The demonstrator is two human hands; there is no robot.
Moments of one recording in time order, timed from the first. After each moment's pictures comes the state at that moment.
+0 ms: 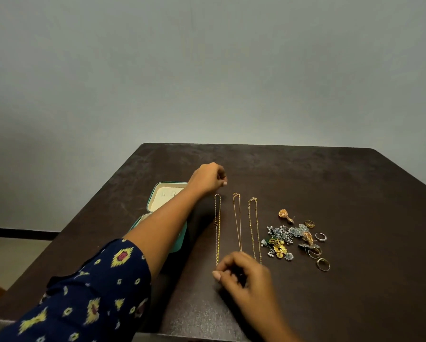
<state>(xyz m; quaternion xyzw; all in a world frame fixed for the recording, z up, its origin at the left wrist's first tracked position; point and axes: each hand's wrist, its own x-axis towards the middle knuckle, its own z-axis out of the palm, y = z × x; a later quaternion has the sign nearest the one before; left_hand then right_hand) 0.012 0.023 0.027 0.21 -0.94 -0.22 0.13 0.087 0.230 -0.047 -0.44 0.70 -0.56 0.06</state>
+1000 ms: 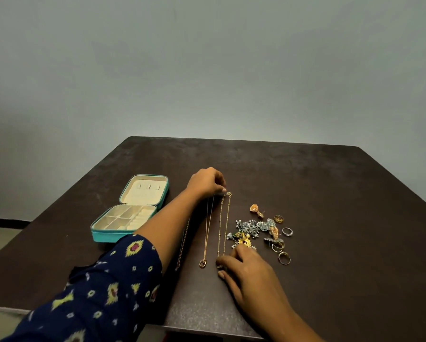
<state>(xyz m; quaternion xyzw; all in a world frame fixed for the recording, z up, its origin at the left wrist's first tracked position) -0.025 0.066 0.003 0.22 -0.94 -0.24 0.07 0.037 0.290 -0.057 -0.53 0.81 -0.25 -0.10</state>
